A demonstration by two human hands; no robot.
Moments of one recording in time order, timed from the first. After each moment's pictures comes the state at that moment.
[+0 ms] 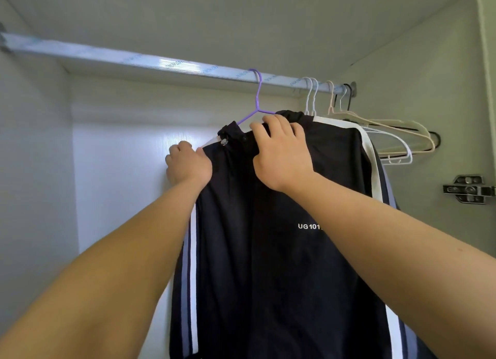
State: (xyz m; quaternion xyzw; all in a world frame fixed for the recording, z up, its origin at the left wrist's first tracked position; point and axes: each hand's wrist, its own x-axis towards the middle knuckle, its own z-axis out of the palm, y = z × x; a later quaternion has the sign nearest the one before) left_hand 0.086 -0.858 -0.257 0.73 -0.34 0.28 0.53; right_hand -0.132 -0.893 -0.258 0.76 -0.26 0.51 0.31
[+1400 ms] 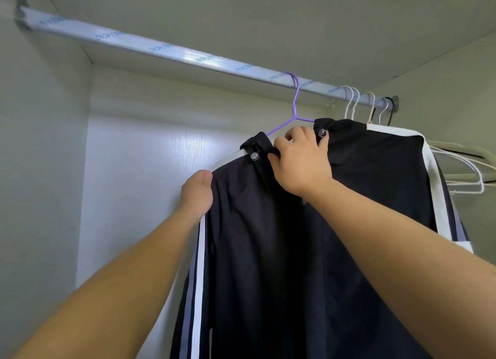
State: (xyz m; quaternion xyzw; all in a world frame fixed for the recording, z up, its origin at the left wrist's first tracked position) left_hand 0.162 -0.894 -0.303 0.64 -0.43 0.17 0.62; right_hand -0.084 -0.942 -0.235 0.77 -0.28 0.50 0.29
